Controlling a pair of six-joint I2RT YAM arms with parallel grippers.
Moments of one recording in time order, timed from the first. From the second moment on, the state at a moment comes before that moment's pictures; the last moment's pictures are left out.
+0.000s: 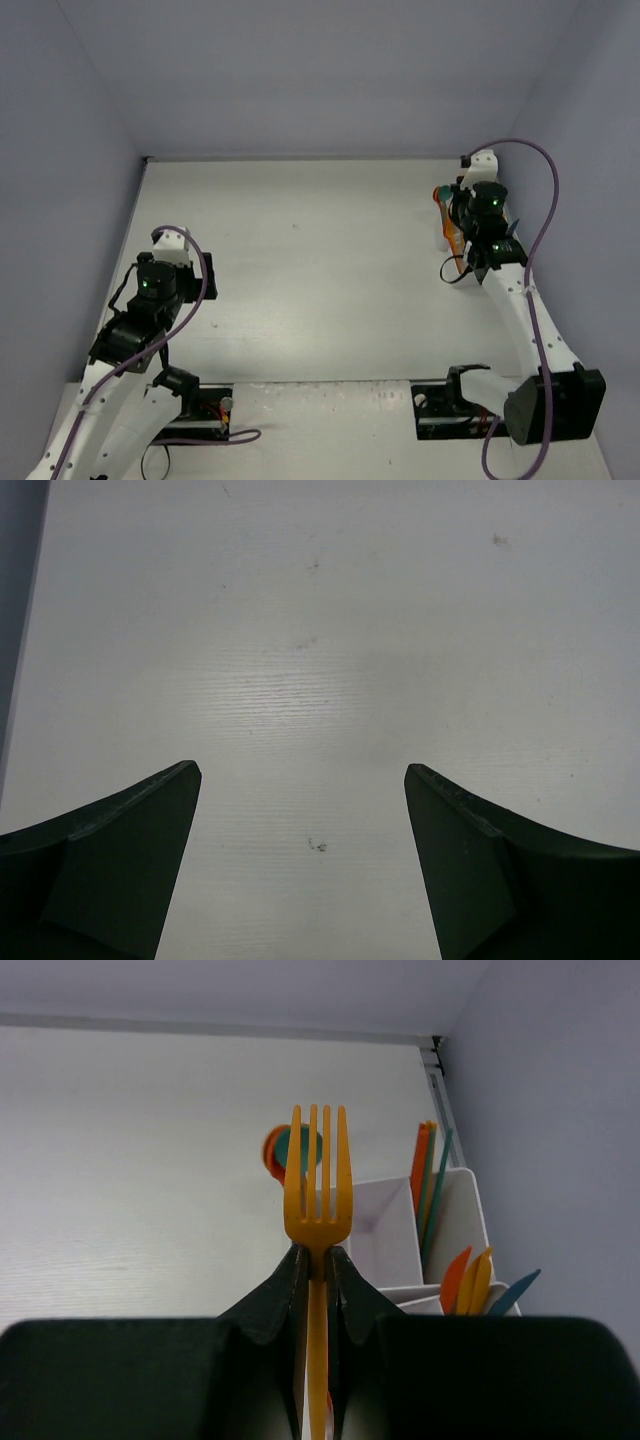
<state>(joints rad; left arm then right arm) -0.34 0.58 0.77 -0.69 -0.29 -0.16 0.08 1.13 0.95 -0.13 0.22 -0.11</state>
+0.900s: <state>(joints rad) -0.35 0.56 0.77 -0.69 -0.29 -0.15 -0.10 1.29 0.69 0.15 0.00 -0.16</state>
